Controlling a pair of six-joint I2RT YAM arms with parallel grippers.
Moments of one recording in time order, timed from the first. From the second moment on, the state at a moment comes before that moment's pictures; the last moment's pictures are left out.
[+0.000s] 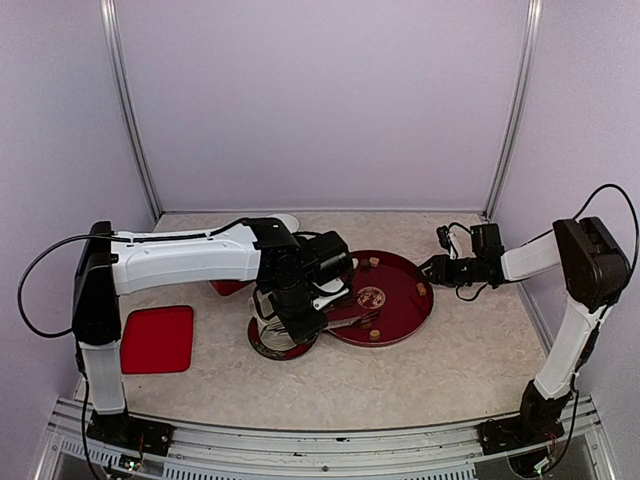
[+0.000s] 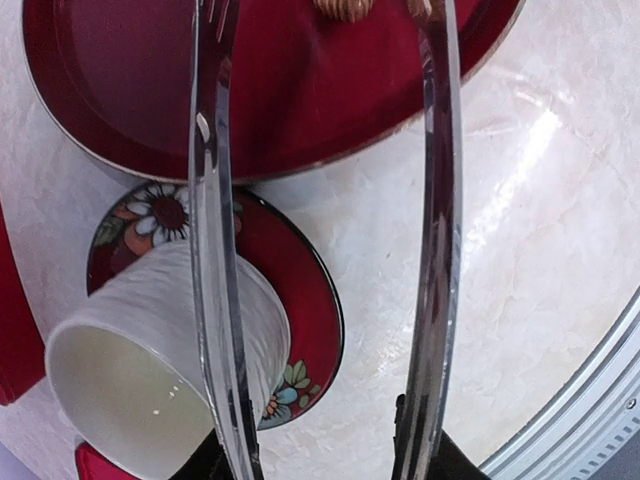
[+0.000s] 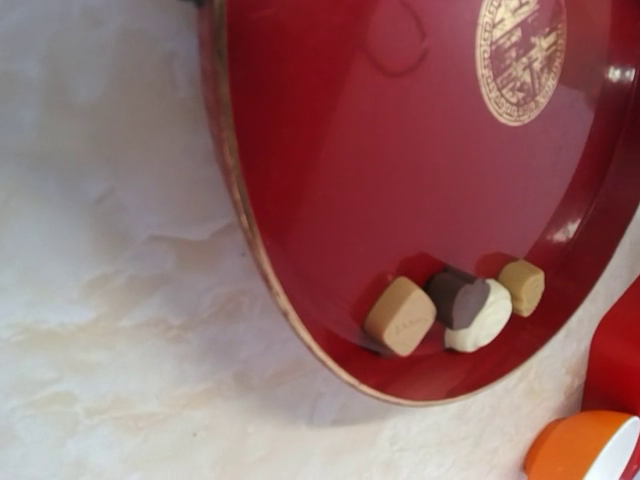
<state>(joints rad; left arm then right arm) -1.08 1.97 1.71 -1.09 -0.13 -0.04 0.15 1.82 0.87 0.25 -0.63 0.26</state>
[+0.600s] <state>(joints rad) -1.08 2.07 1.72 -1.12 -0.14 -0.08 0.15 1.82 0.87 0.25 -0.63 0.25</state>
